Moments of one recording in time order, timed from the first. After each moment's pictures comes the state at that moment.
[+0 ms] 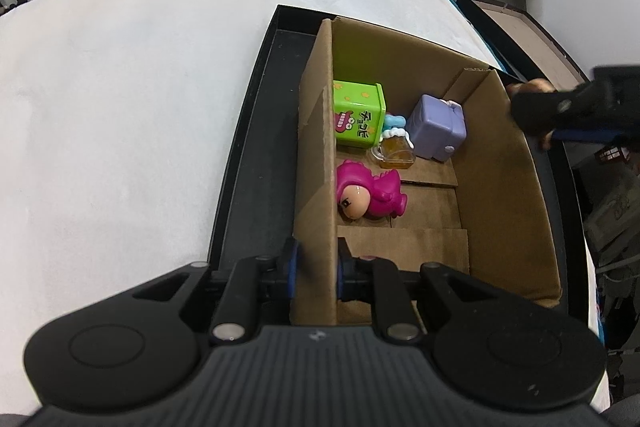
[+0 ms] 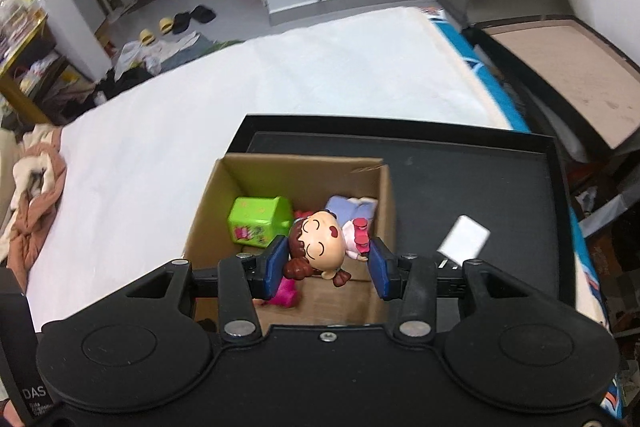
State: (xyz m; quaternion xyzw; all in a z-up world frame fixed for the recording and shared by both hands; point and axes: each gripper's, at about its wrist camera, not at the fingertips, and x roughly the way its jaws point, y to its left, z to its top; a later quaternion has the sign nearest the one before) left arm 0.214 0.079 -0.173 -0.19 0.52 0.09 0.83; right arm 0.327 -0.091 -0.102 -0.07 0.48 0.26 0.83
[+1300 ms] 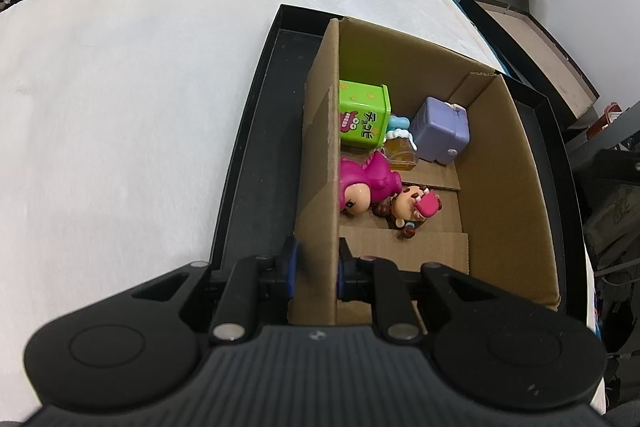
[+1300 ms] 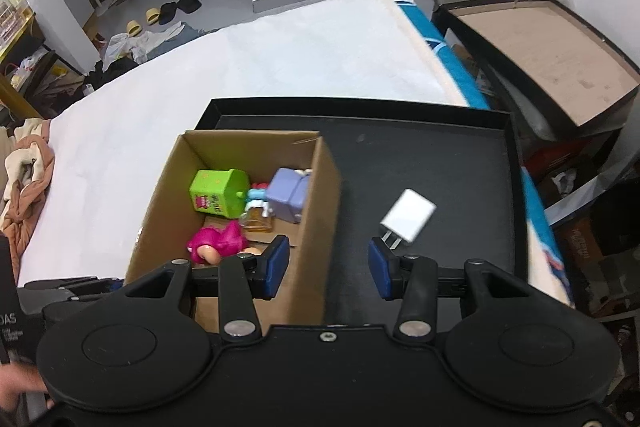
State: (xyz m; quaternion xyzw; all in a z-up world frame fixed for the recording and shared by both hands) left arm 0.217 0.083 -0.172 -0.20 0.52 0.10 0.83; right arm 0.330 -0.151 -0.089 -0.07 0.50 0.24 0.83
